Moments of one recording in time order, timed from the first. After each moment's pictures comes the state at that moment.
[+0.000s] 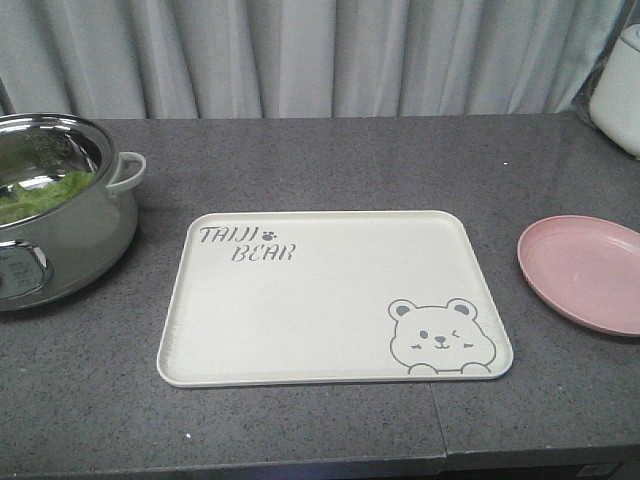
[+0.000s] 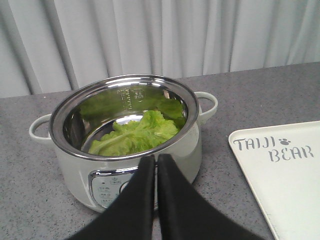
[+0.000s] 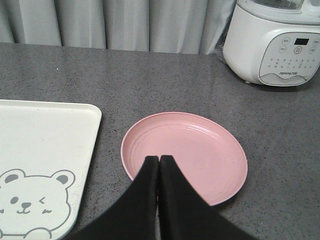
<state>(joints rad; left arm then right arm) -0.02 0.51 -0.71 0.04 0.55 0.00 -0.02 0.49 -0.54 -0.09 0.46 0.01</state>
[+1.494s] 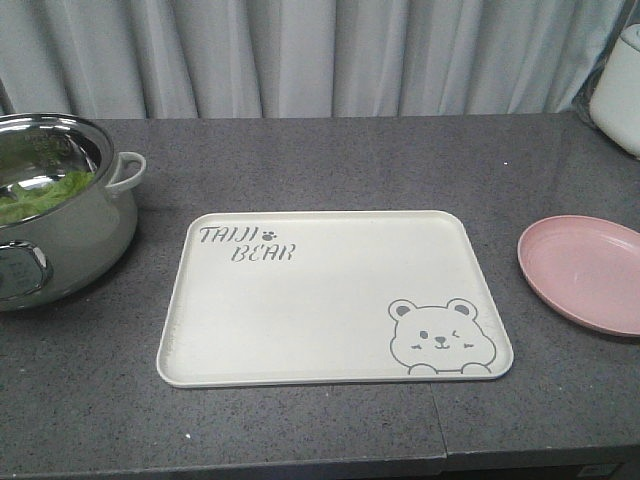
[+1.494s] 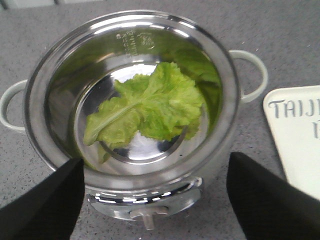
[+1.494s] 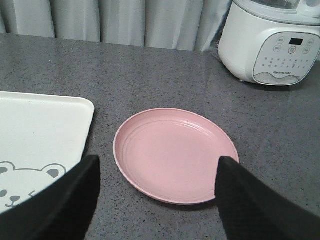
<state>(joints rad) 0.05 1.25 -1.29 0.03 0.89 0.02 -0.02 0.49 -0.54 -0.12 0.47 0.01</state>
